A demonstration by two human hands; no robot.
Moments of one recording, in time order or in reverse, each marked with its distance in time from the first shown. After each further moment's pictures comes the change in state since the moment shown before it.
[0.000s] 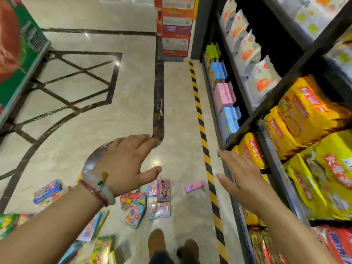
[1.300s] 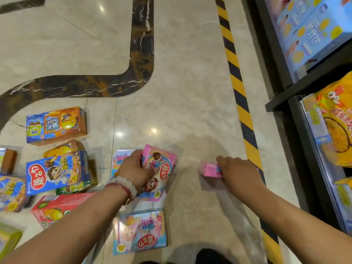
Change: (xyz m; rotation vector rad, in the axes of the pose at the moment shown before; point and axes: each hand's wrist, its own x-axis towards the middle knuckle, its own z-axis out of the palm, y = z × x) left_hand 0.067 -0.091 0.674 -0.754 -0.359 -0.858; right_hand 0.210 0.282 0.553 -0.442 -0.245 -0.053
